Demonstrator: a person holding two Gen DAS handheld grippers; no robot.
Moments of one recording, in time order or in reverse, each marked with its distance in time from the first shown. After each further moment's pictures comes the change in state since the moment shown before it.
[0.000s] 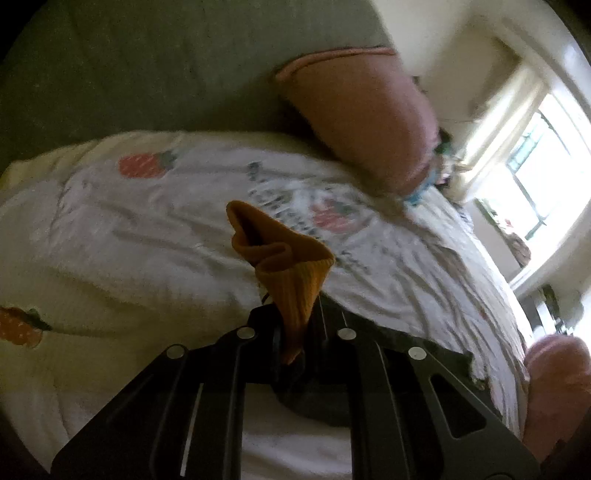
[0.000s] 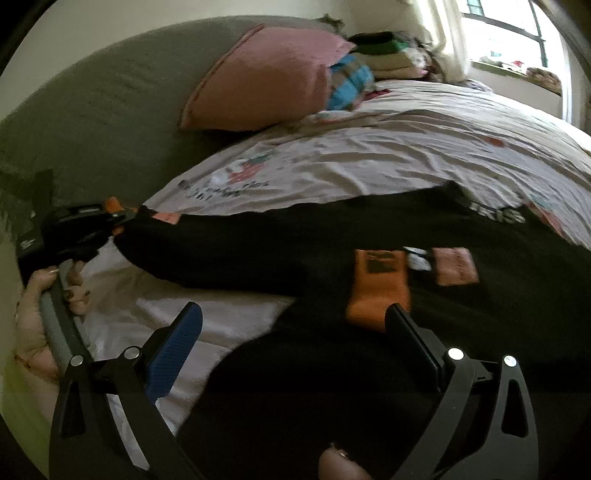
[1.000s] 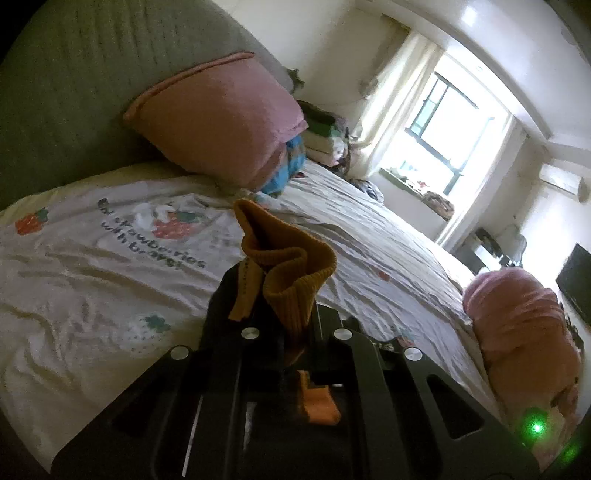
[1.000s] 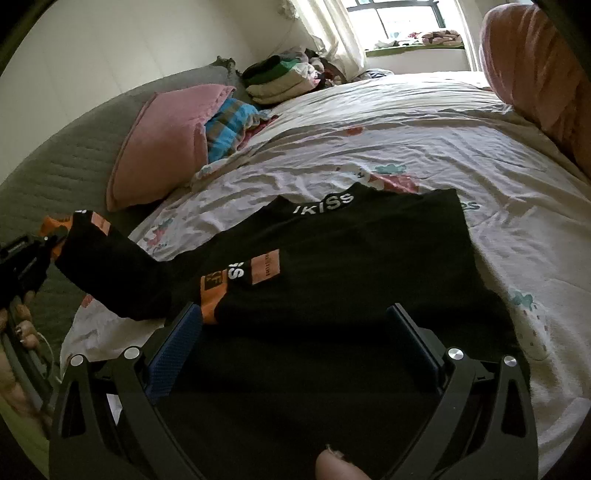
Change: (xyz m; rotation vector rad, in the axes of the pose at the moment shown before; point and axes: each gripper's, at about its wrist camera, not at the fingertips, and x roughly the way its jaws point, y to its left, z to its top) left arm -0.051 -0.150 -0.039 0.249 -0.016 -0.303; right arm -0.109 -0.149 -0.037 0.307 -0.128 -0.148
